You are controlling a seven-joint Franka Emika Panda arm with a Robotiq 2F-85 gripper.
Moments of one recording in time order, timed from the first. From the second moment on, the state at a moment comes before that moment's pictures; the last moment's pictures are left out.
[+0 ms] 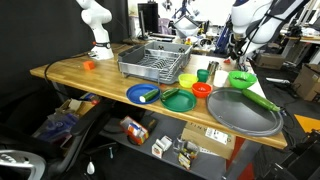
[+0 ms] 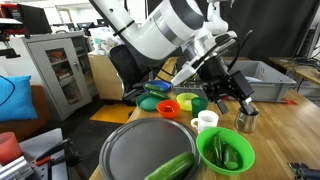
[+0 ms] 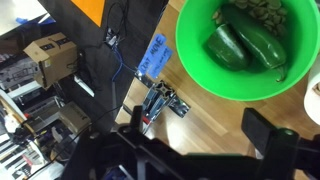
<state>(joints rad) 0.33 0.49 -0.60 -2.03 -0.74 2.57 0.70</state>
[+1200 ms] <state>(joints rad) 0.13 -0.13 -0.17 -2.60 -0.97 2.71 0.90</state>
